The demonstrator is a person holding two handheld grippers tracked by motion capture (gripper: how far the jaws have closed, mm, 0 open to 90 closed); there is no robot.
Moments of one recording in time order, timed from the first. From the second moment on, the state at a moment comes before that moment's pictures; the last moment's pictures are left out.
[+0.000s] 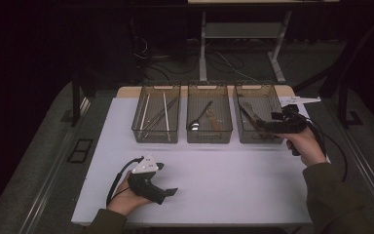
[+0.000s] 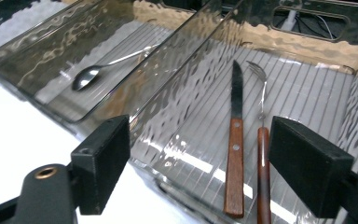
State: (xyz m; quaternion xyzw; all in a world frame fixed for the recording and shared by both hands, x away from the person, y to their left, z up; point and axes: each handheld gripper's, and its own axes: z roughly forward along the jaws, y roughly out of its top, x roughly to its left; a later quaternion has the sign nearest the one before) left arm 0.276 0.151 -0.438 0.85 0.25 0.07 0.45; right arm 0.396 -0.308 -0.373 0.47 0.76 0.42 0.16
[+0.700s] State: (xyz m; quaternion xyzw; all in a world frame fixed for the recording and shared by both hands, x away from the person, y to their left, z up) left arm 0.274 0.156 -0.437 0.85 0.25 0.07 0.45; right arm 0.330 -0.291 -0.393 0.38 0.78 0.47 0.16
